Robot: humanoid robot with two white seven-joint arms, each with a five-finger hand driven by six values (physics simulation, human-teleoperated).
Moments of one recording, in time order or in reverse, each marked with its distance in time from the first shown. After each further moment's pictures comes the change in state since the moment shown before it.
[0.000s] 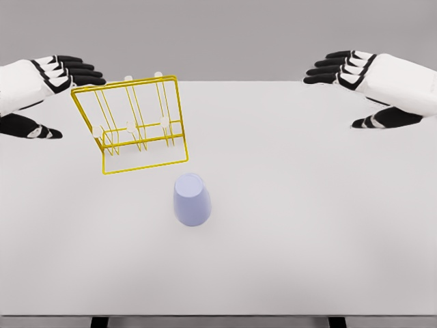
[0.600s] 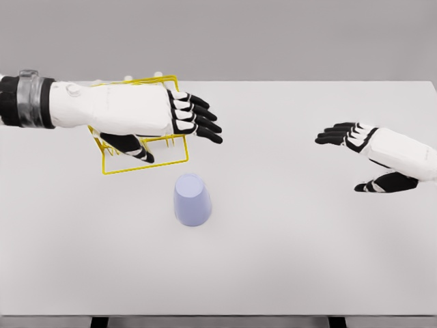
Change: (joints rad) left arm -0.590 -0.110 -0.743 -0.037 0.085 0.002 -0.045; right arm 0.396 0.063 -0.153 -0.013 -0.026 -0.001 0.000
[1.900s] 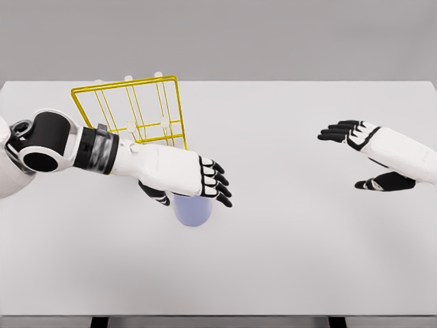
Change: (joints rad) left arm 0.003 -0.108 -0.229 0.046 -0.242 0.000 0.000; right arm 0.008 0.073 -0.054 0.000 0.102 0.001 0.000
